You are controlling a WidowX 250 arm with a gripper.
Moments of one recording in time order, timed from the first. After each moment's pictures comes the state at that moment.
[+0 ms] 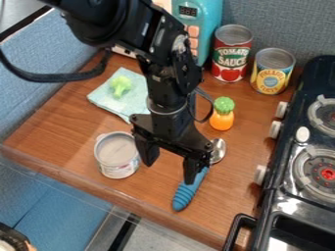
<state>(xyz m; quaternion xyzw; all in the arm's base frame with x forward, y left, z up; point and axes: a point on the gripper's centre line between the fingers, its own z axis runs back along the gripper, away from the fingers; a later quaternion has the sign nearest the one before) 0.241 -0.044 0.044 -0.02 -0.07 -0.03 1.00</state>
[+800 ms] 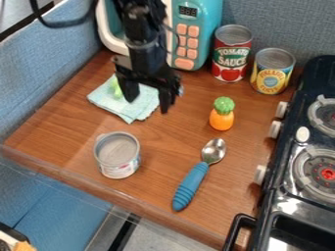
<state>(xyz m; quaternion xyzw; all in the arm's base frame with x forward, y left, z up) 0.329 0.050 0.056 0.01 -0.09 0.00 1.00</state>
